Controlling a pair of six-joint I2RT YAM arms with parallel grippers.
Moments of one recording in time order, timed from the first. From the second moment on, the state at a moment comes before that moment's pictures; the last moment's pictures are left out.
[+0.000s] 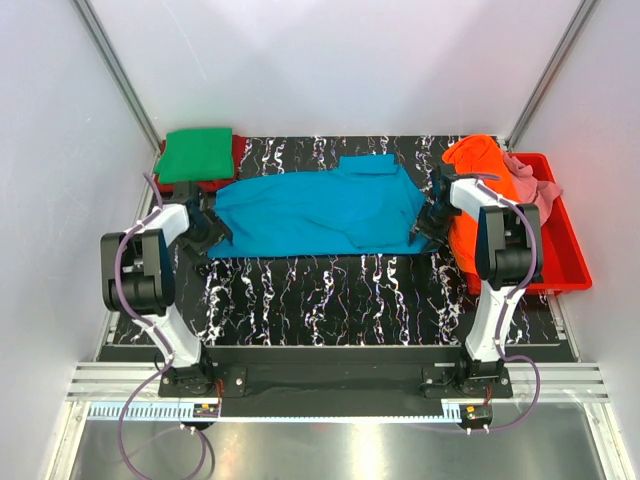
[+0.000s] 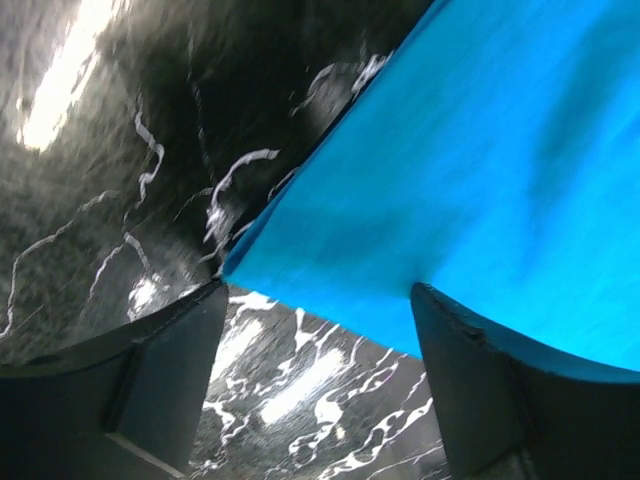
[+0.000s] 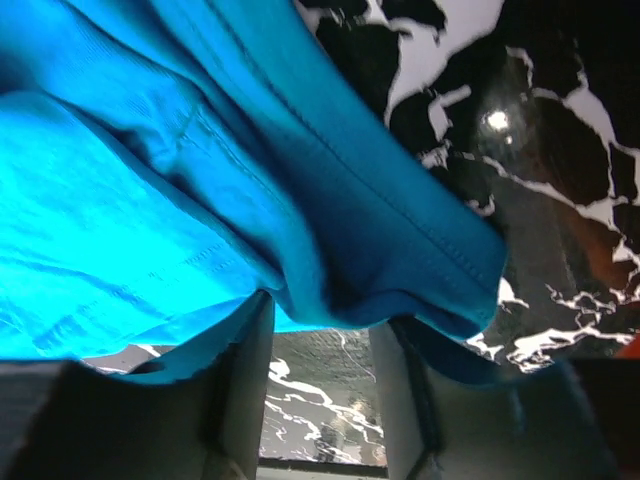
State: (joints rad) left arm 0.10 1.76 1.09 -0.60 0.04 -0.66; right arm 0.07 2.02 1.41 -0.83 -0.13 0.57
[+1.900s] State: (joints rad) left arm 0.27 1.10 0.87 -0.86 0.07 -0.54; right arm 0.09 1.98 1.81 -1.00 -0.28 0.53
